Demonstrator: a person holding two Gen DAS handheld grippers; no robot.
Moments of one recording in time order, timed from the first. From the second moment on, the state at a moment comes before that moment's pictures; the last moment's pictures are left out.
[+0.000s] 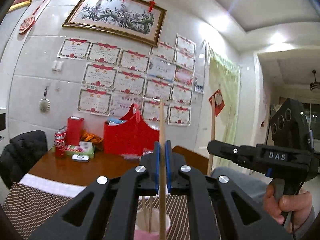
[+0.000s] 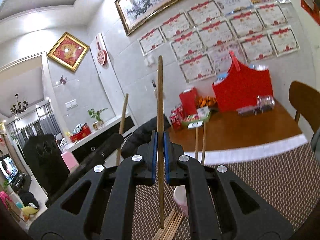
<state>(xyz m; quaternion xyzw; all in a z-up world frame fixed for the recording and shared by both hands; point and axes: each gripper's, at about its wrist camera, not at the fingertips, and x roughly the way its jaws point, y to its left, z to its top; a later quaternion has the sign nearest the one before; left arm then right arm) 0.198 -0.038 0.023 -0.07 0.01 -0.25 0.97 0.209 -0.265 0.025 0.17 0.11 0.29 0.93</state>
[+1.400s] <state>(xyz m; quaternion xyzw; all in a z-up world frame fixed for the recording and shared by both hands) 0.285 -0.031 -0.037 -0.08 0.07 -0.17 0.98 0.290 -0.274 -0.020 0.19 0.15 0.23 0.94</state>
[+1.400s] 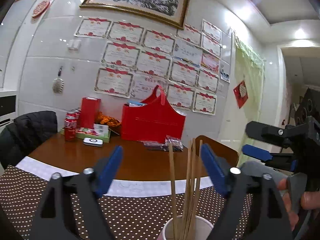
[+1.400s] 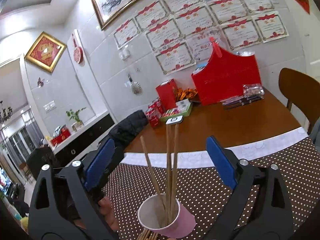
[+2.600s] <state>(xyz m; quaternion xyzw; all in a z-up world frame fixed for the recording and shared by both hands) 0.147 -0.009 -0.030 0.01 0.16 -0.14 0.98 0.160 -0.276 -0.042 0.14 0.21 0.17 0.95</state>
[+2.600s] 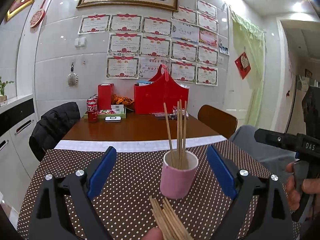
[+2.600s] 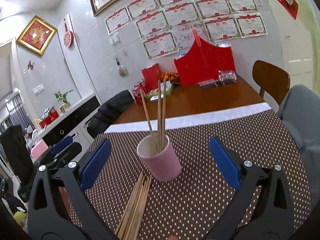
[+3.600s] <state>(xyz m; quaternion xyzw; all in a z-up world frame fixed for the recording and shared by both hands) 0.147 0.003 -0.163 0.07 0.38 -0.14 0.91 0.158 -0.227 -0.141 0.08 0.36 0.17 0.92</state>
